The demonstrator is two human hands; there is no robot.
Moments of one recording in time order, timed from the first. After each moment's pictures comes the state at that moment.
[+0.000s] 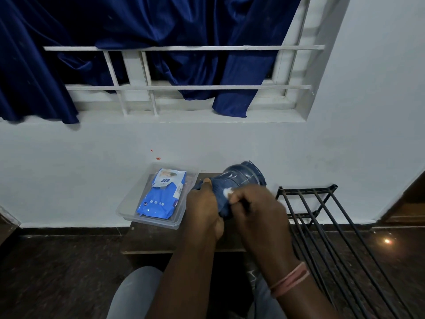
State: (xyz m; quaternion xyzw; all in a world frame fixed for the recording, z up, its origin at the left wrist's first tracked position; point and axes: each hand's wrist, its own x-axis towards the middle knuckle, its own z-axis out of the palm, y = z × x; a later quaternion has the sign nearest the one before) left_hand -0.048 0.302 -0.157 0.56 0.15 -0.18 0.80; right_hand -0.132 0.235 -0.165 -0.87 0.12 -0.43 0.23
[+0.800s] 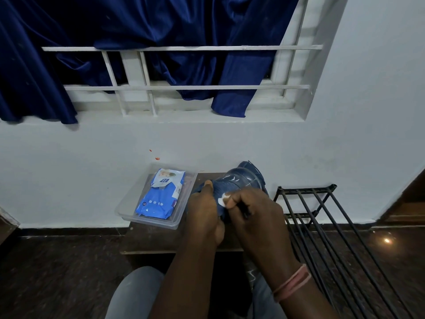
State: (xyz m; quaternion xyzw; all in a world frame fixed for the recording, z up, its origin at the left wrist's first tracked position) left_hand -0.049 0.297 -0.173 0.54 0.15 -0.20 0.81; right_hand -0.141 0.237 -0.163 -0.87 0.10 -0.39 0.29
